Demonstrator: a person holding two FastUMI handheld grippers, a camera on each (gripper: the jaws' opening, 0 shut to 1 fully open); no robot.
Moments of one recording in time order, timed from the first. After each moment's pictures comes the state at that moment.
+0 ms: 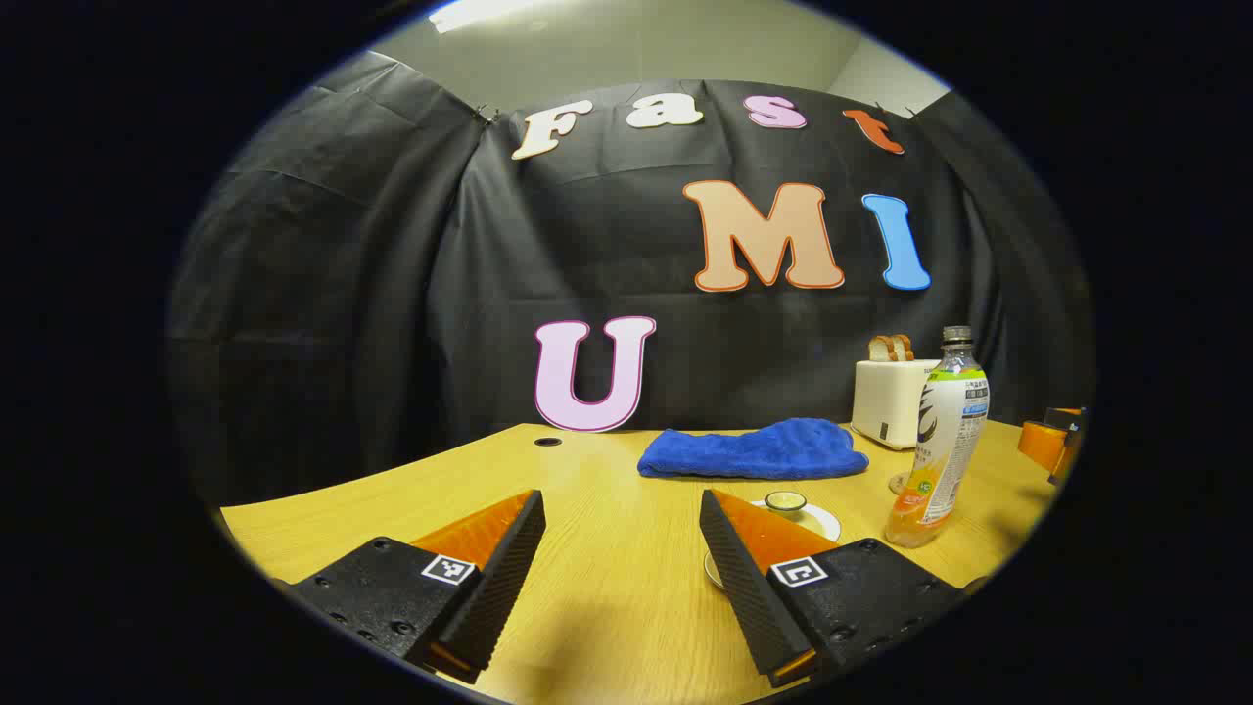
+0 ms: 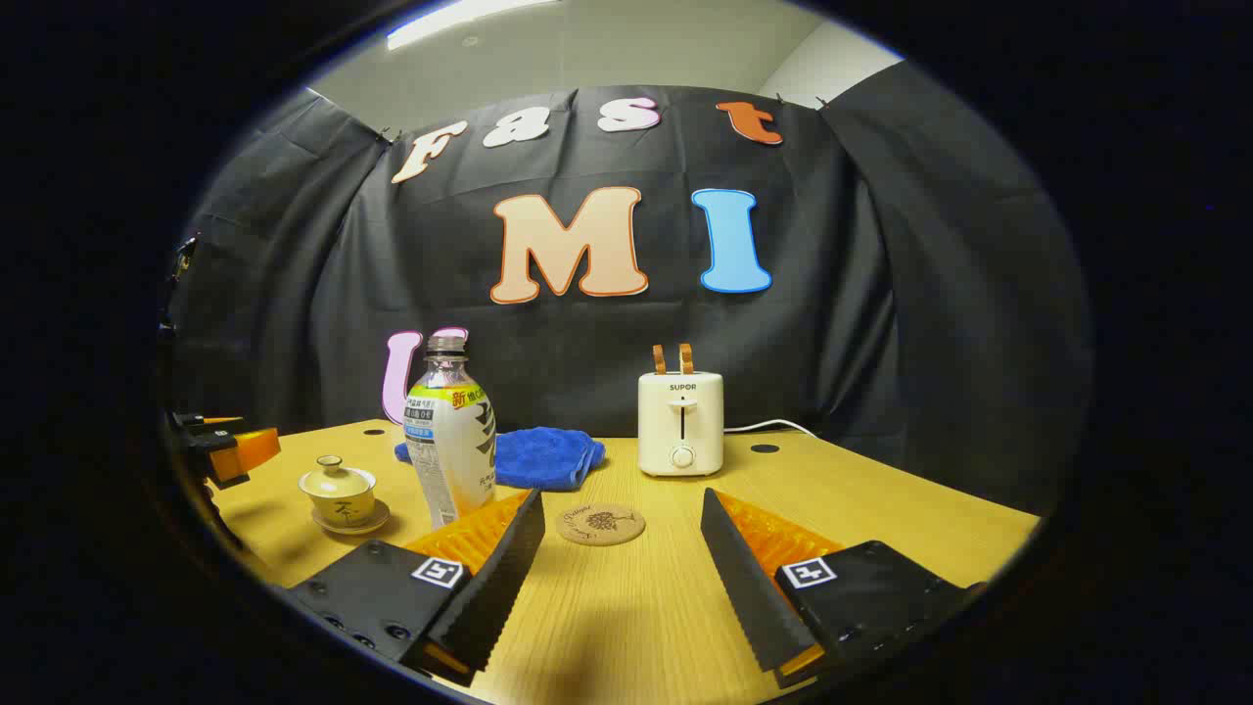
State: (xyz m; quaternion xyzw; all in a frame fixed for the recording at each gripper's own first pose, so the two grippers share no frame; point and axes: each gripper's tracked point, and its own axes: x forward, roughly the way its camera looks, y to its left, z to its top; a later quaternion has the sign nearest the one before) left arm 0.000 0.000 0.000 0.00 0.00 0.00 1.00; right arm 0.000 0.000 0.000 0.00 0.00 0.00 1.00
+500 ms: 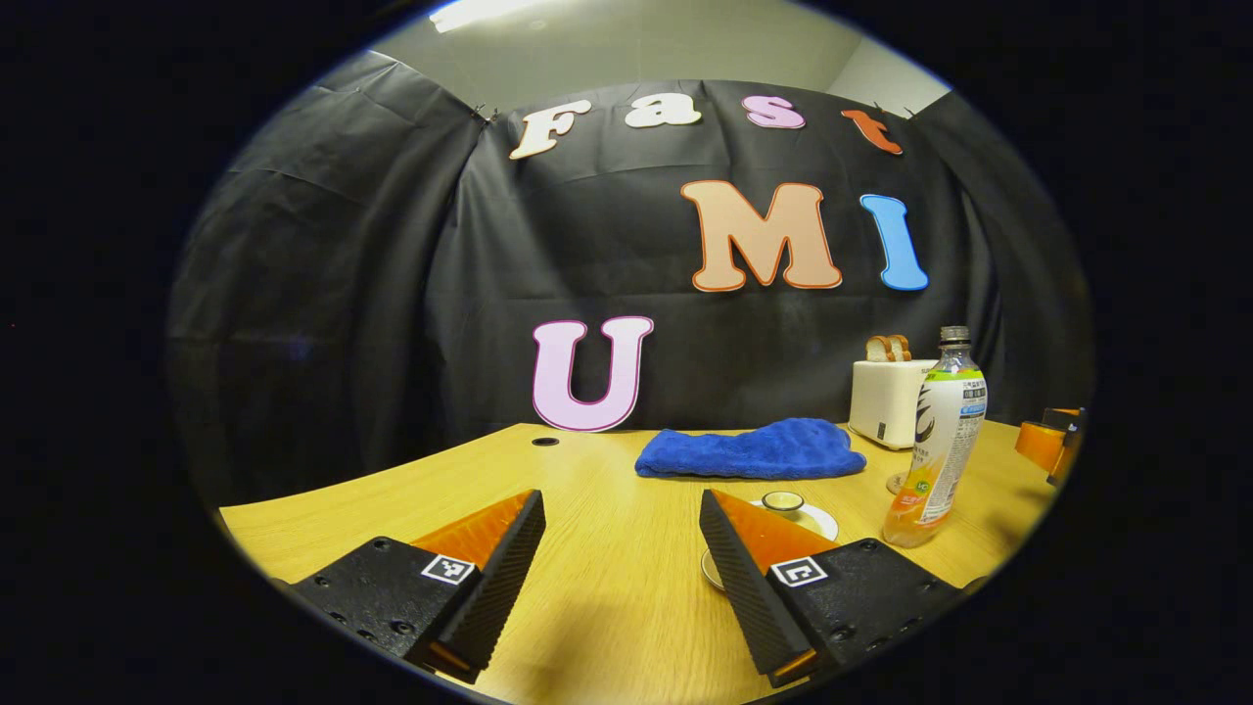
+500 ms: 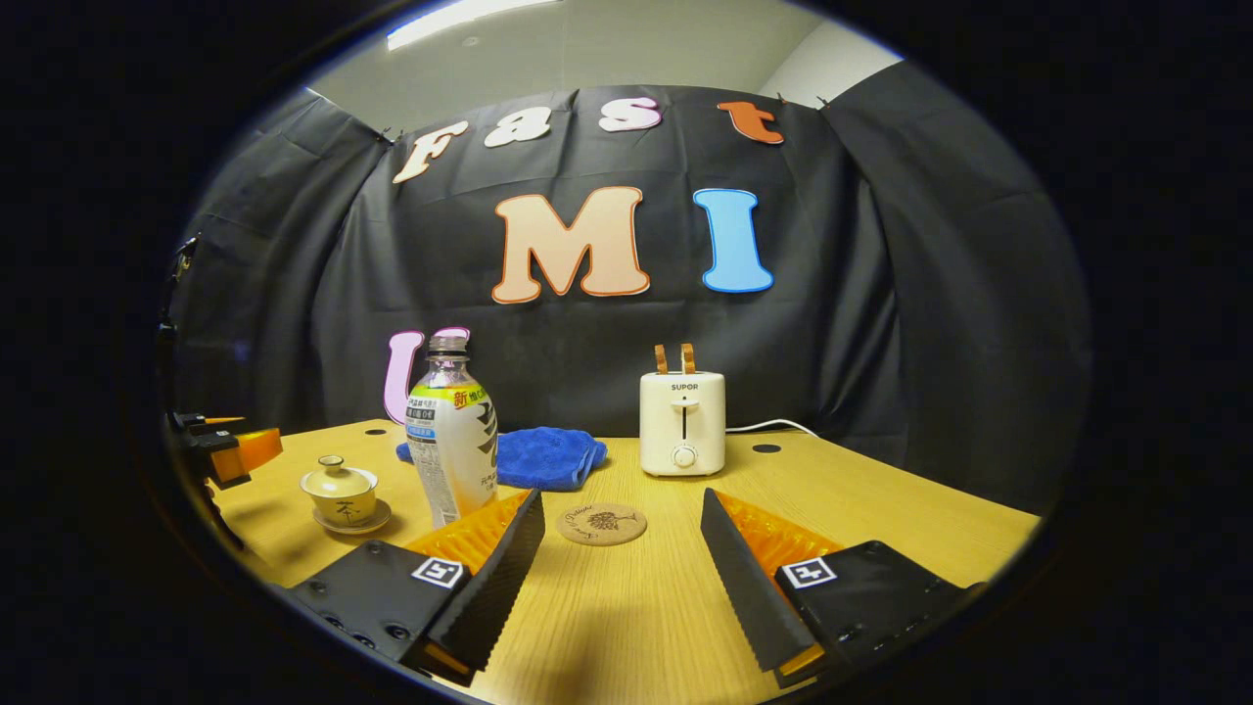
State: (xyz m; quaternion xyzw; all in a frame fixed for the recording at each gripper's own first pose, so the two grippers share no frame) left arm 0.002 -0.001 0.000 0.00 0.00 0.00 1.00; right arm 0.000 0.001 0.000 0.00 0.00 0.00 1.00
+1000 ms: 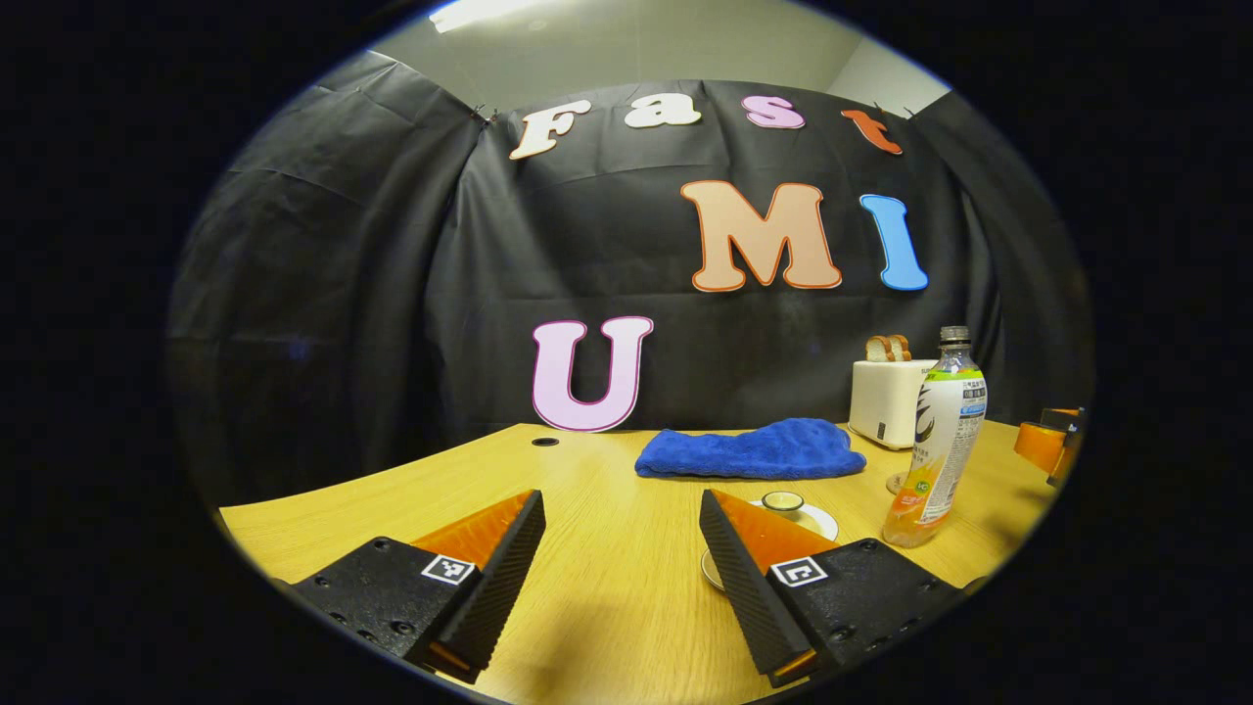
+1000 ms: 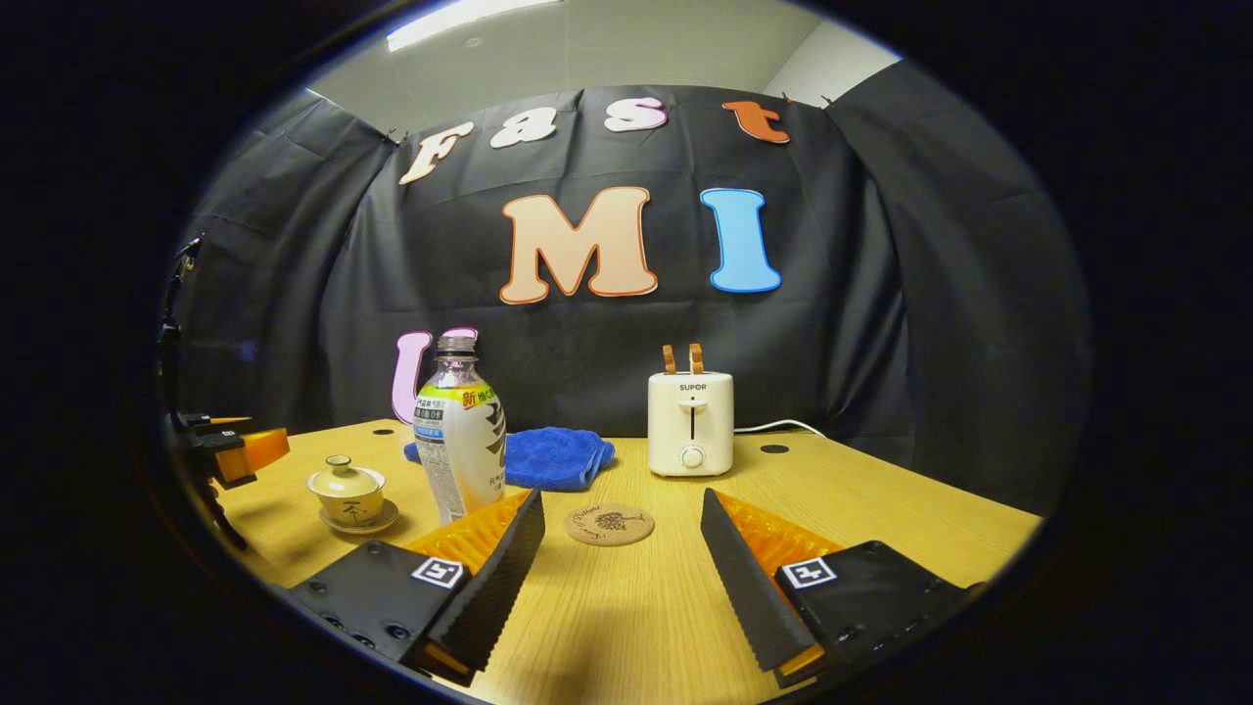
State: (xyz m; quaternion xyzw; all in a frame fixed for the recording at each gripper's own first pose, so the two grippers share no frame) left arm 0.002 -0.002 -0.001 0.00 0.00 0.00 1.00; right arm 0.001 0.006 0.000 0.00 0.00 0.02 1.00
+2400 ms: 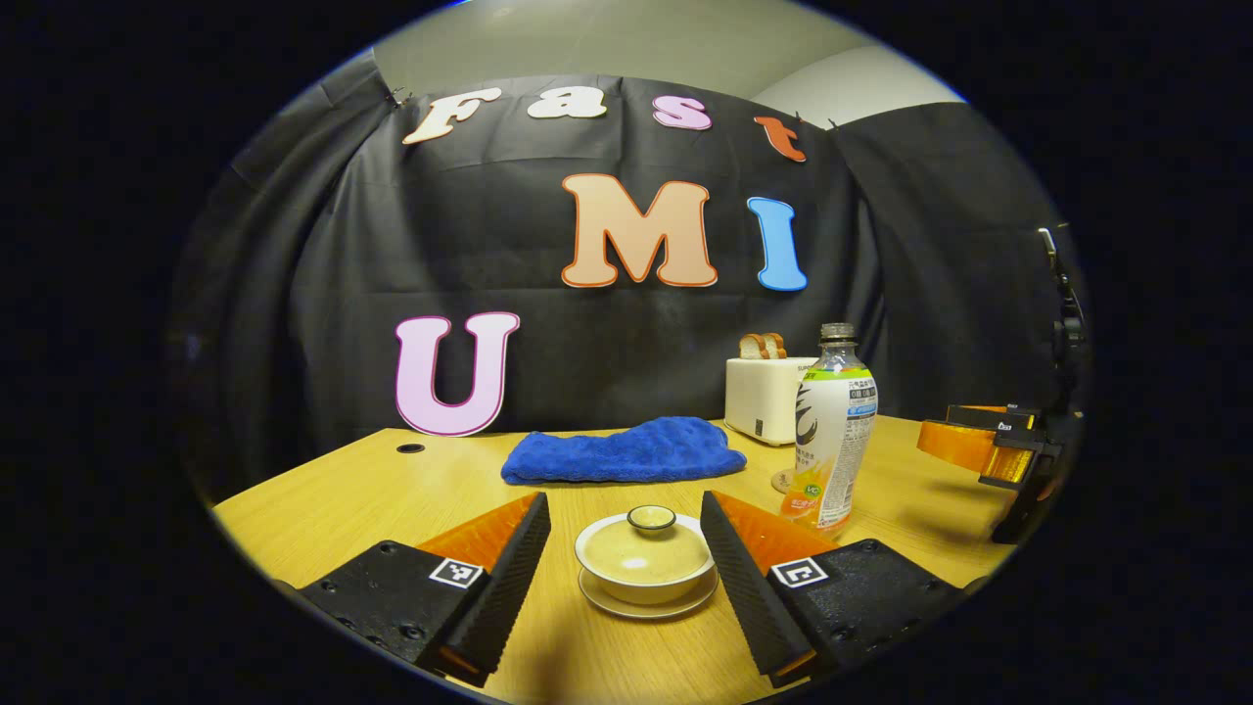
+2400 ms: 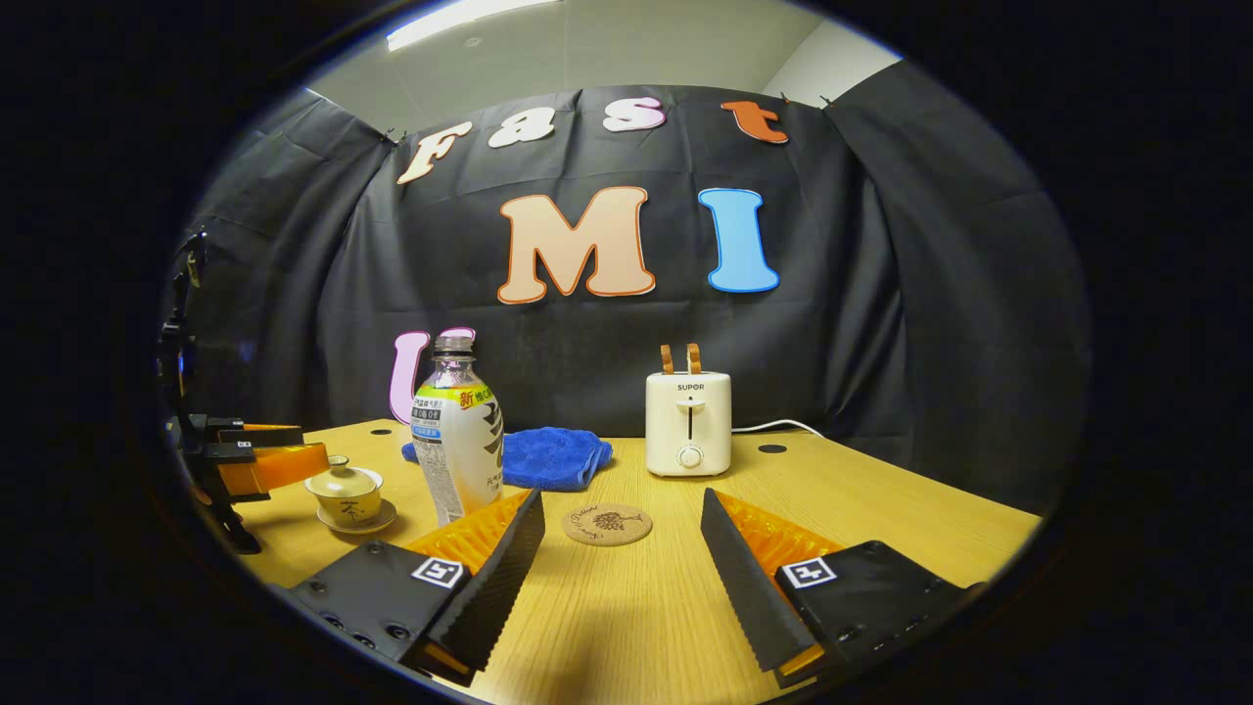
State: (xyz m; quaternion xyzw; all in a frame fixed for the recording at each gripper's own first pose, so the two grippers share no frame) left arm 0.017 -0.090 -0.003 0.00 0.01 -0.21 0.98; right arm 0.001 0.005 0.000 0.00 0.00 0.01 1.00
